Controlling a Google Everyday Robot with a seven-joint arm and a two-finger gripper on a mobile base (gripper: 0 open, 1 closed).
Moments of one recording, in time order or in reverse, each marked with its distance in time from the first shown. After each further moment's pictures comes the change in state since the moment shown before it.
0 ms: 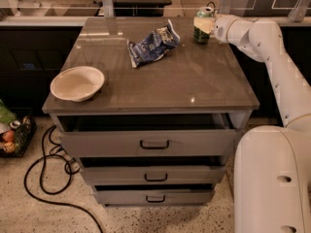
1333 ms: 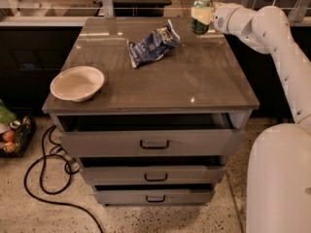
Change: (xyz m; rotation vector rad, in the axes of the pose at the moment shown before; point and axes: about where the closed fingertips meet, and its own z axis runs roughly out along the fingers) arm -0.048 0.030 -0.017 -0.028 -0.027 -0.071
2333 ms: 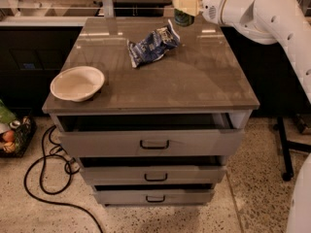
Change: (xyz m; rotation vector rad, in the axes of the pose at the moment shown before) arm -0.072 0.114 -0.031 -0.186 -0.043 -0.113
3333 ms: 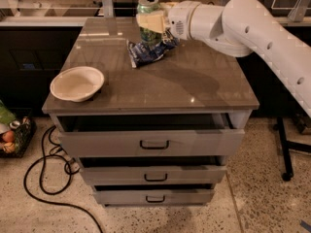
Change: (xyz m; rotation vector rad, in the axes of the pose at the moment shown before) arm 0.001 0.133 0.023 -0.162 0.041 0.050
